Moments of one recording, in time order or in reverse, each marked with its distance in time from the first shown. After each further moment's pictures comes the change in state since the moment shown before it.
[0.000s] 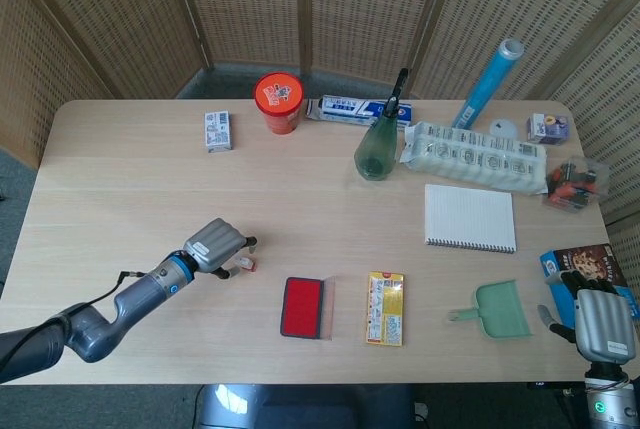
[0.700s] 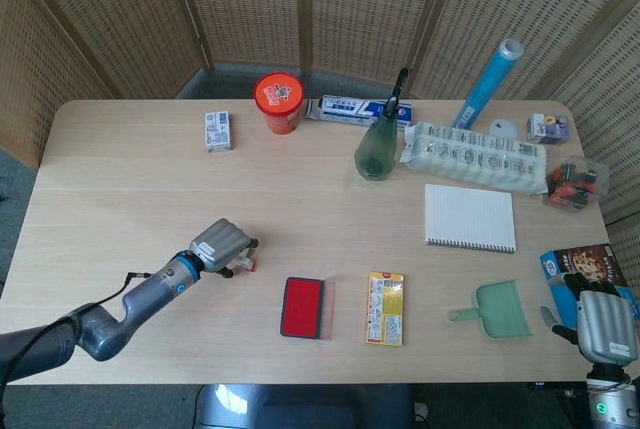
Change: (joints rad) left arm -0.016 -0.047 0.006 0.038 -0.045 0.002 0.032; right arm -0.006 -0.003 0.000 0.010 0.012 -0.007 0.006
